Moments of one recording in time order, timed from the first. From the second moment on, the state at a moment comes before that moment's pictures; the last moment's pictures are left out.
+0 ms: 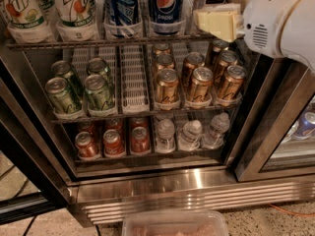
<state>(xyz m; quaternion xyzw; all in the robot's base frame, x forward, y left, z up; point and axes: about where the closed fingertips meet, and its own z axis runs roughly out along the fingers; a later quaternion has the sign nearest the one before) 0.538 -0.127 1.083 -0.28 0.70 0.06 0.66</state>
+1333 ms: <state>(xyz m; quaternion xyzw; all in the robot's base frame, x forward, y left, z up) 0.557 -0.128 1.085 -0.26 0.69 0.04 0.68</state>
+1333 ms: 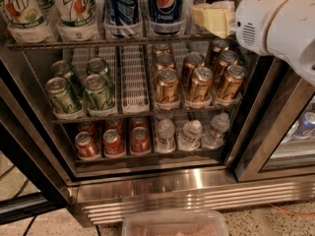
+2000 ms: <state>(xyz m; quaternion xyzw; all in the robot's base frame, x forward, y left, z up) 0.568 -0.128 1.082 -0.24 0.69 0.03 0.68</state>
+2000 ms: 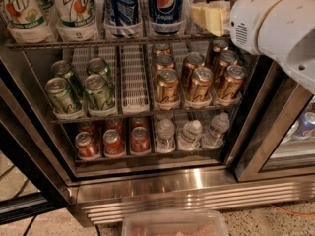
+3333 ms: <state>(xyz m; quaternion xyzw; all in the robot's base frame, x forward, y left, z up) 0.611 -0.136 1.083 -0.22 0.68 0.00 0.70</state>
